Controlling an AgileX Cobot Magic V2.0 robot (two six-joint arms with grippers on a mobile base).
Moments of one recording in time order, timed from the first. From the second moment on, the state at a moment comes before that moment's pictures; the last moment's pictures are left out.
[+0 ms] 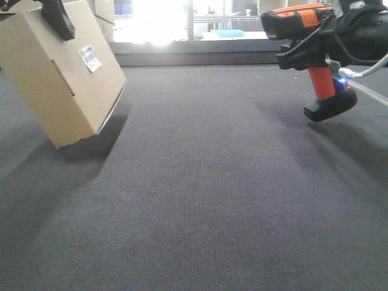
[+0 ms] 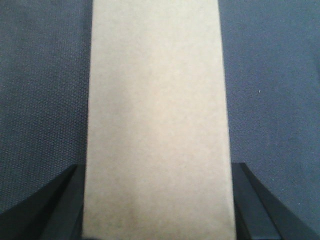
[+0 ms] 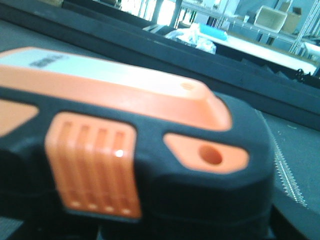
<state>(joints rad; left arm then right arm) -0.21 1.49 -1.21 -0.09 0.62 -0.27 0.14 1.80 -0.85 0.19 -0.78 -0.39</state>
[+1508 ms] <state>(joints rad) -0.21 1.49 -1.21 -0.09 0.61 -0.27 0.13 1.67 -0.62 0.22 -0.97 -0.03</state>
